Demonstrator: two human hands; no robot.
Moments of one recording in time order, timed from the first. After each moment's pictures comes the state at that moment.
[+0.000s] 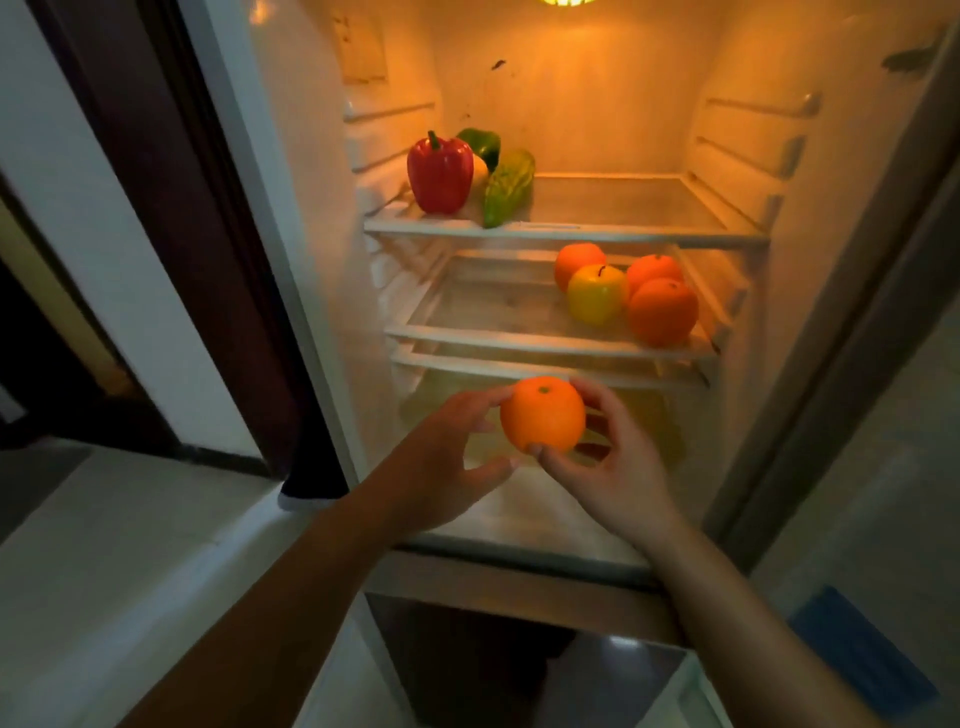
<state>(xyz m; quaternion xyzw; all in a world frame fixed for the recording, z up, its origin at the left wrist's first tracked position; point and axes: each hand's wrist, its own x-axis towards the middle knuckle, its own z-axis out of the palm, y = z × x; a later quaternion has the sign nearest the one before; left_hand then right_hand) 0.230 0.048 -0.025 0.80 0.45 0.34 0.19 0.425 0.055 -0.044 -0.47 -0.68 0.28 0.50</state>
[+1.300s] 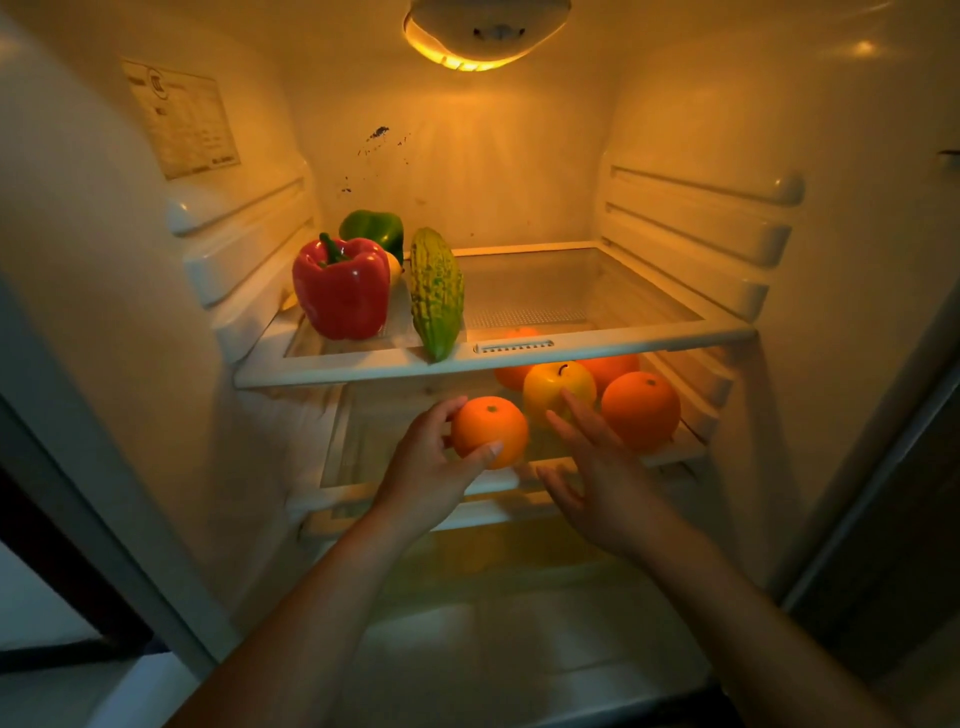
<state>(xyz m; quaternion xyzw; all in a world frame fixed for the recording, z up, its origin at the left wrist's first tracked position) 0.242 0.264 -0.014 0.70 0.44 0.40 0.39 0.434 0.205 -0.030 -0.61 -0.74 -0.03 0.28</state>
